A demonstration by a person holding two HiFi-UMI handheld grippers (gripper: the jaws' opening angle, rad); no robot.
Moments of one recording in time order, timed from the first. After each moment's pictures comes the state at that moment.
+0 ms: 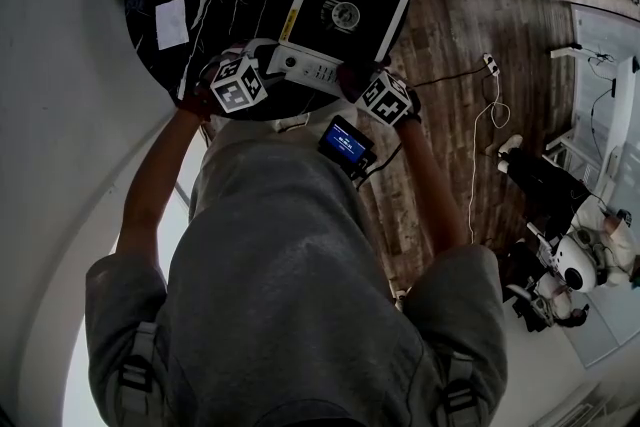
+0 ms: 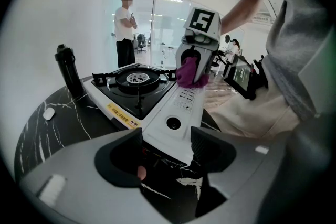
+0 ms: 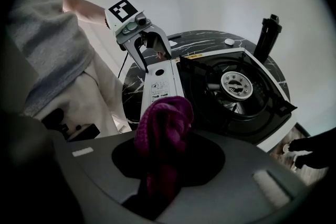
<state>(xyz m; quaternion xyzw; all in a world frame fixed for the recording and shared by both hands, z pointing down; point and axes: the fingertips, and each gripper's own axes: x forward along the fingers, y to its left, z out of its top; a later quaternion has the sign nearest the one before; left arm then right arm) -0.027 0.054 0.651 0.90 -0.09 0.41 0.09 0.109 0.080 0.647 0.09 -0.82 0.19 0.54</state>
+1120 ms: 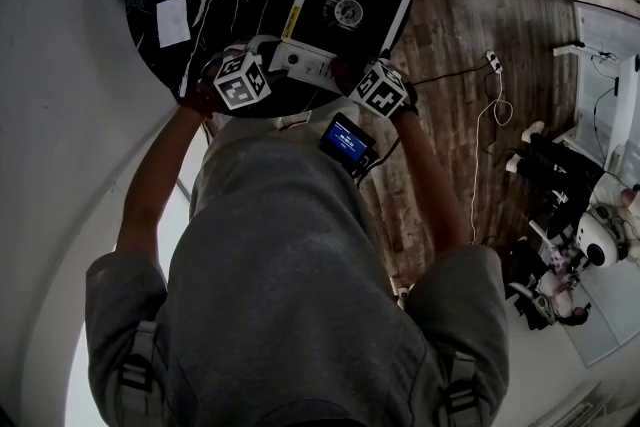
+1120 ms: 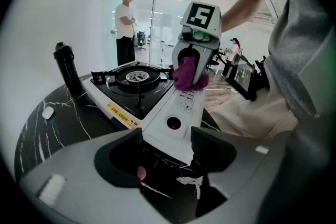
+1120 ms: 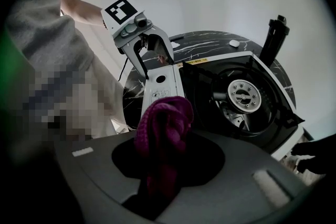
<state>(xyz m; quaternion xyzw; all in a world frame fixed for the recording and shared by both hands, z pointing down) -0.028 0.055 0.652 0.90 -0.08 0.42 0.10 0.086 0.075 0.645 0.08 -0.82 0.19 0.54</state>
